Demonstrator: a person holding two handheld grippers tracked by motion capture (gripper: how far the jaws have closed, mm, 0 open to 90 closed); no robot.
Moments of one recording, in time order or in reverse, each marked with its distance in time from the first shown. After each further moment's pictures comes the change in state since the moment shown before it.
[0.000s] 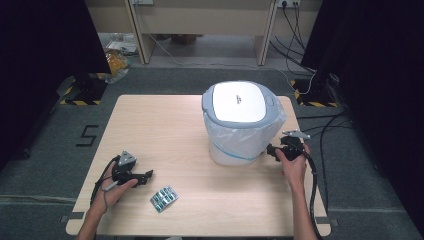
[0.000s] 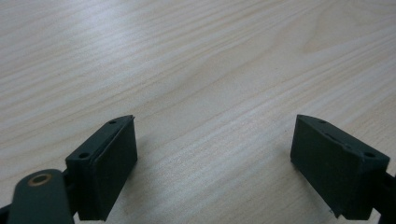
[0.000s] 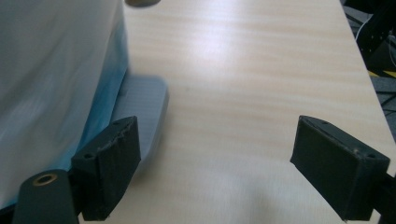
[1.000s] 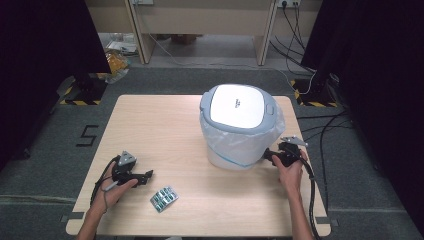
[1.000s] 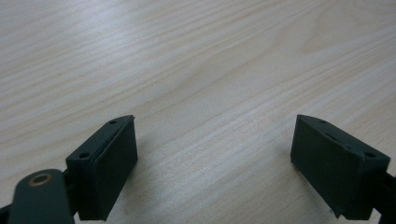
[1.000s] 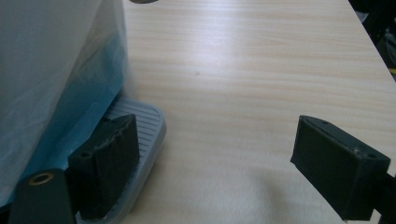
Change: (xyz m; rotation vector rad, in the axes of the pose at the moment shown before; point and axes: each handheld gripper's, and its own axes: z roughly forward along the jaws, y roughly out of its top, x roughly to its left) left arm 0.000 0.000 0.000 -0.001 0.001 -0.003; right arm 0.011 -0.021 0.000 -0.040 -0.009 0.044
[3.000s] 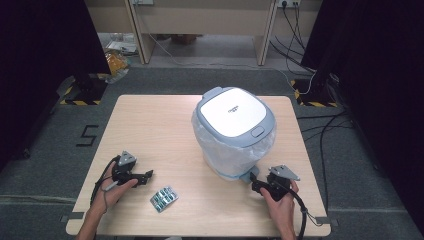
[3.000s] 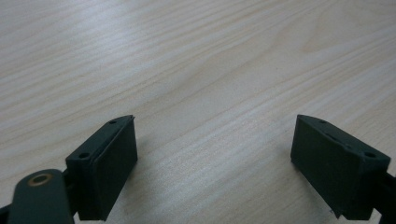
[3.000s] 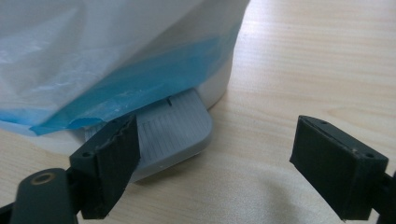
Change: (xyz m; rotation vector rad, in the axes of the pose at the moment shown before) left arm 0.000 0.000 0.000 0.000 0.000 0.000; right arm 0.060 -0.065 -0.065 -0.050 0.119 -0.062
